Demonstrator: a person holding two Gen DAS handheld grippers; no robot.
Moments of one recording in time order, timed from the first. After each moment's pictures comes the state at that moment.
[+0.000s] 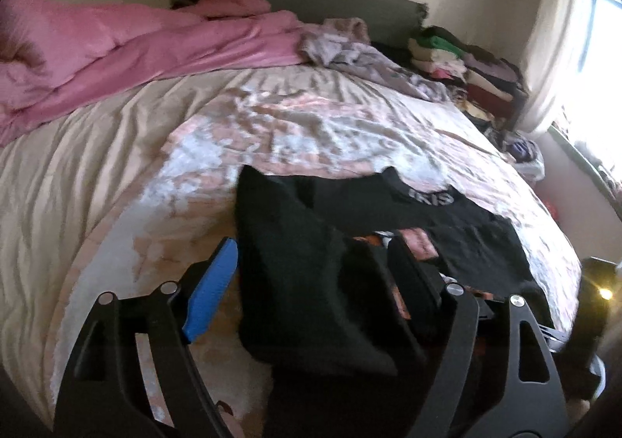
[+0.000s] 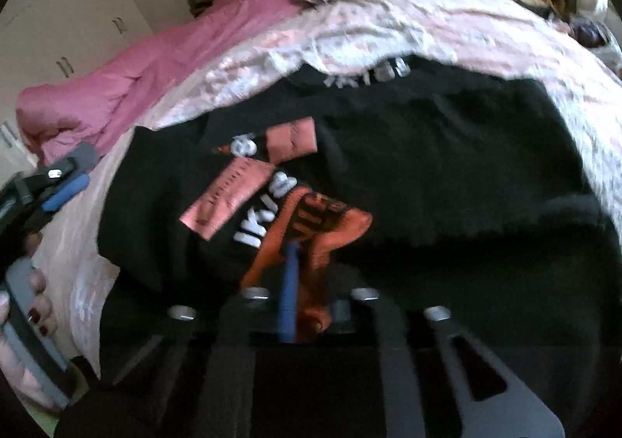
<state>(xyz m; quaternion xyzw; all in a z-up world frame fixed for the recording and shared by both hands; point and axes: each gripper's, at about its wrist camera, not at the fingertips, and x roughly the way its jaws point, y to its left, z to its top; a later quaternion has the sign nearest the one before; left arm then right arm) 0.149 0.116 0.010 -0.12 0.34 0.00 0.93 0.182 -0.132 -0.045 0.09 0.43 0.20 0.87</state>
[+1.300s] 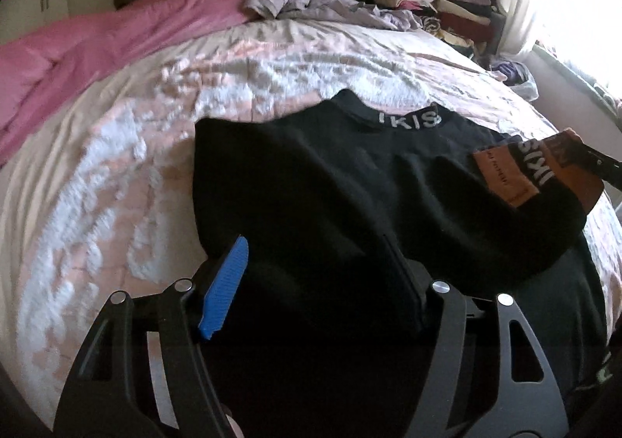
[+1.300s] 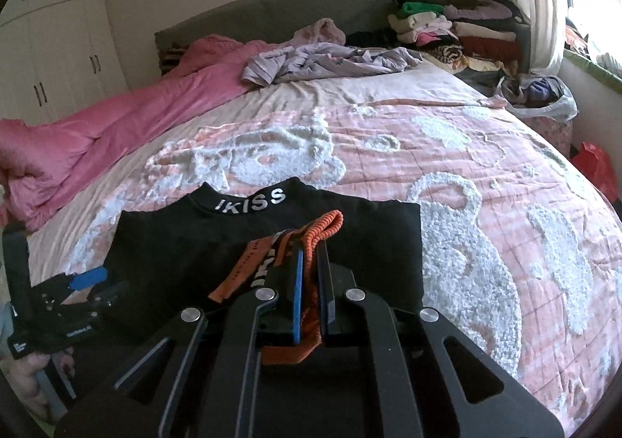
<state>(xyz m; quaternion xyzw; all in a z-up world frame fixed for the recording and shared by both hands) 0.195 0.040 -0.051 -0.01 0.41 -0.06 0.91 0.217 -0.236 0.000 0.05 0.34 0.09 0.93</state>
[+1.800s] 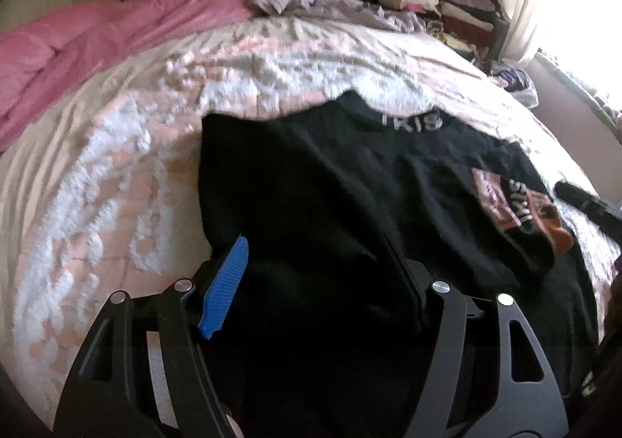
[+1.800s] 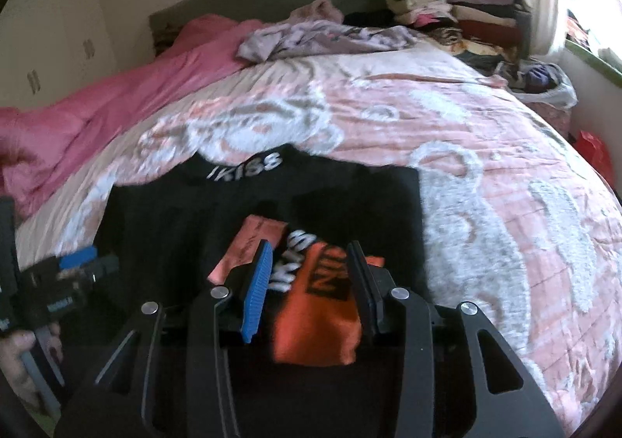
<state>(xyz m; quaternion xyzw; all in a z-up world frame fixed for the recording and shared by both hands) 0.189 0.044 -0.046 -0.02 0.40 -0.06 0.91 0.210 -0.219 -0.022 0.03 0.38 0.11 0.92</state>
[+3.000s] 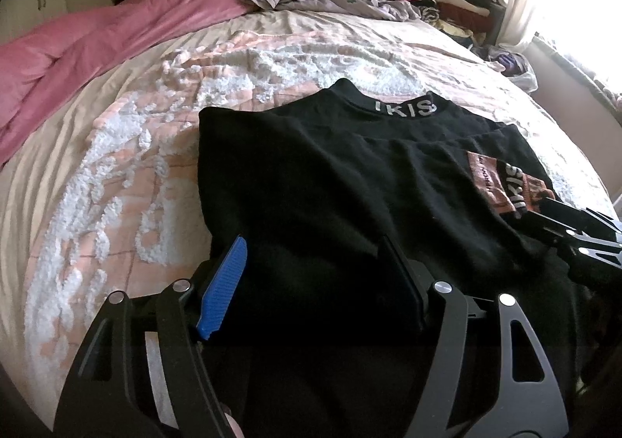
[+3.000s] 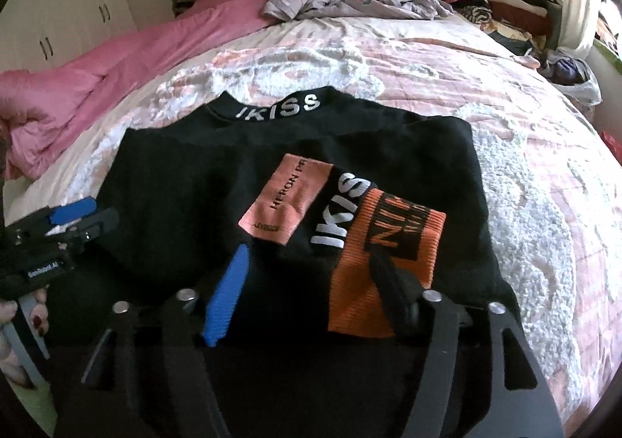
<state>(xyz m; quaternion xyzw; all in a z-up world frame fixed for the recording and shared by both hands) 0.185 0.039 -0.045 0.00 0.43 -0.06 0.90 0.206 -0.203 -0.047 0.03 0.43 0.13 0.89</state>
